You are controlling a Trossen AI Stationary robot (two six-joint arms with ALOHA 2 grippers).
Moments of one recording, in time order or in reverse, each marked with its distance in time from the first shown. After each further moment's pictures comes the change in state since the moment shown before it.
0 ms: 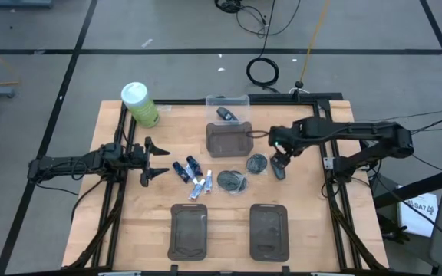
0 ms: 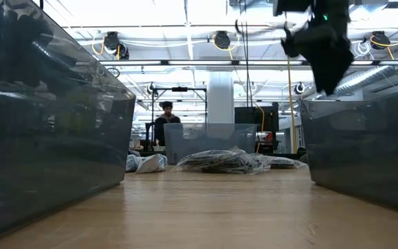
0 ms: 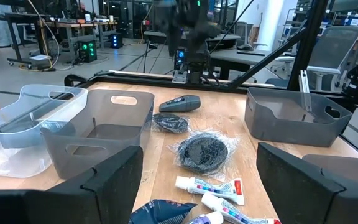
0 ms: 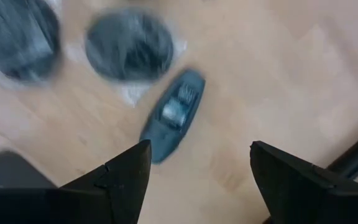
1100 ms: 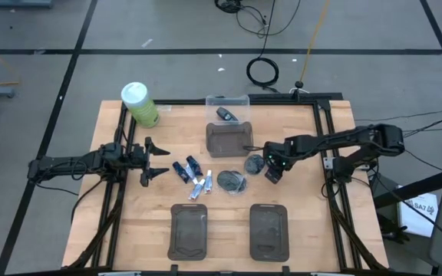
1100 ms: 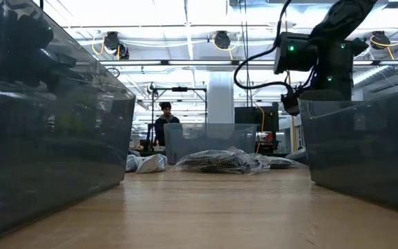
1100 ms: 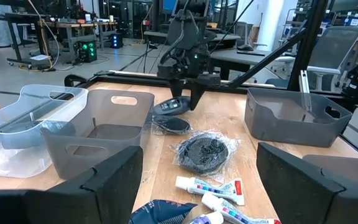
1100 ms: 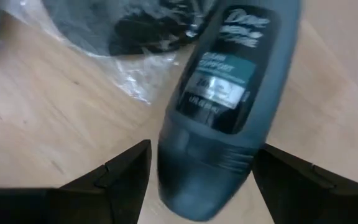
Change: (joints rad) left arm 0.000 0.000 0.000 0.000 0.000 0.000; right arm -0.011 0.111 -0.401 0.599 -0.162 -0.075
